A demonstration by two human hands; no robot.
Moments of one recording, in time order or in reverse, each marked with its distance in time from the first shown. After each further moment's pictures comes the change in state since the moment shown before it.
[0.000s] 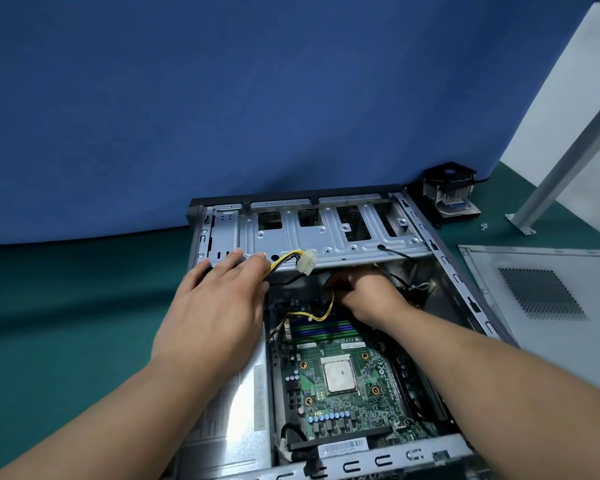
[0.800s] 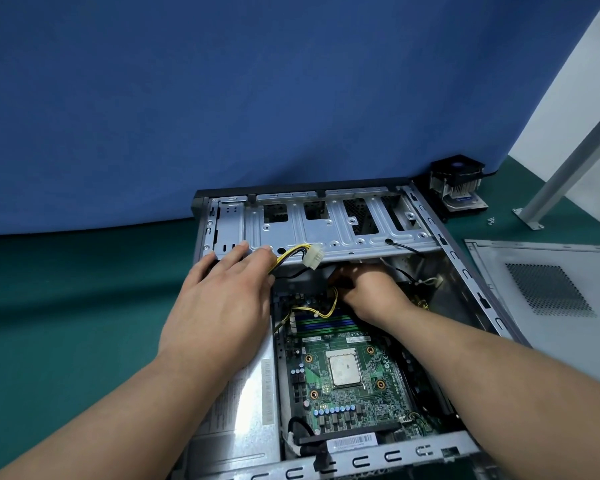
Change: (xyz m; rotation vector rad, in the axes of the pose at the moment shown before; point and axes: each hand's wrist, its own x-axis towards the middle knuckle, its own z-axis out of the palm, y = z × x) left_hand -0.001 0.002 -0.002 -0.011 -0.024 -0.014; right_hand -0.003 -0.007 0.004 -0.138 0.018 -0.051
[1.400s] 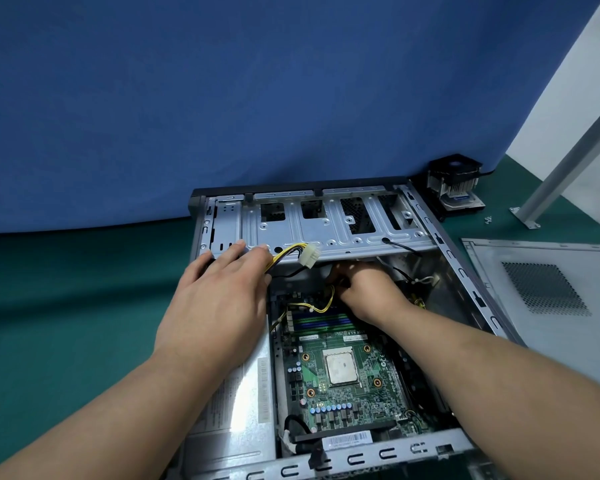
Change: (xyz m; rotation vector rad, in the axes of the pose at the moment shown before) left_hand 0.001 -0.003 0.001 0.014 -0.015 0.008; right_hand -0.001 -0.003 -0.002 -0.031 -0.003 0.013
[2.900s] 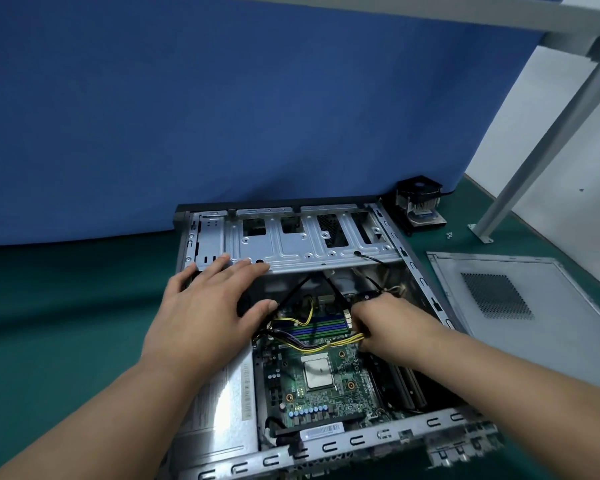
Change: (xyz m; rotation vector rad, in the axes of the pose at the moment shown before) left_hand 0.000 0.000 -0.010 -0.013 -0.030 0.061; right_hand -0.087 -0.002 -0.065 -0.403 -0.228 -0.043
